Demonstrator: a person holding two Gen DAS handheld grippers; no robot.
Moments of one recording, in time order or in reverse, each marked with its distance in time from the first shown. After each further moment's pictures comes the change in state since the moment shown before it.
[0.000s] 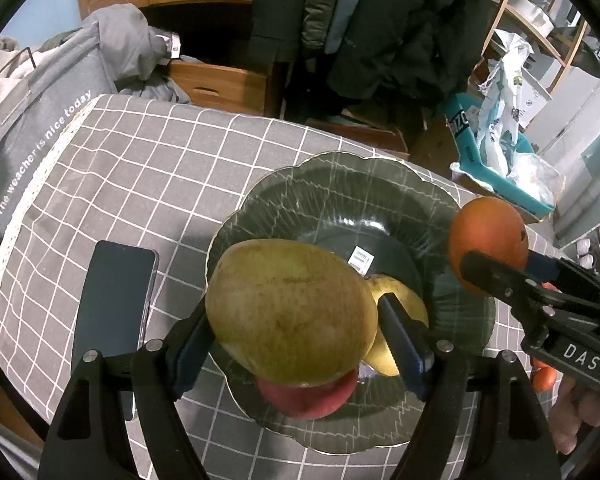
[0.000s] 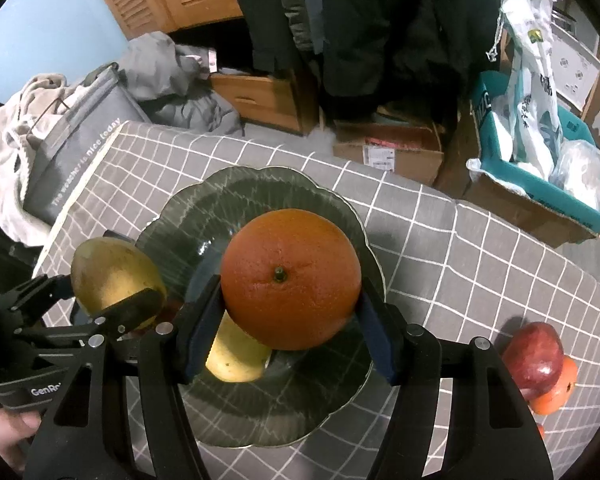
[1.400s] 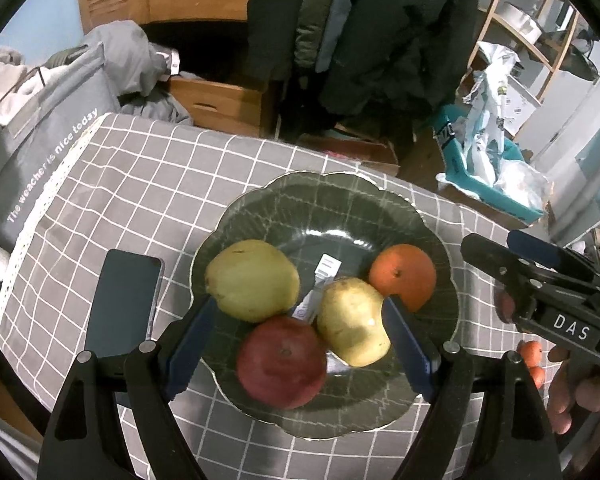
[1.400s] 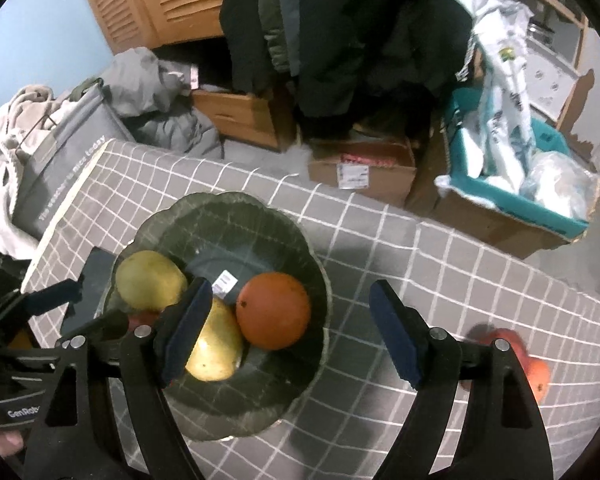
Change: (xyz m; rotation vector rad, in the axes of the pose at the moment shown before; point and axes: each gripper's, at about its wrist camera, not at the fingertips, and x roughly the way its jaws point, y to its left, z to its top) left arm -0.030 -0.012 -0.001 0.014 -0.049 -0.007; right arm -0.032 -0.007 0.007 0.000 -0.062 -0.105
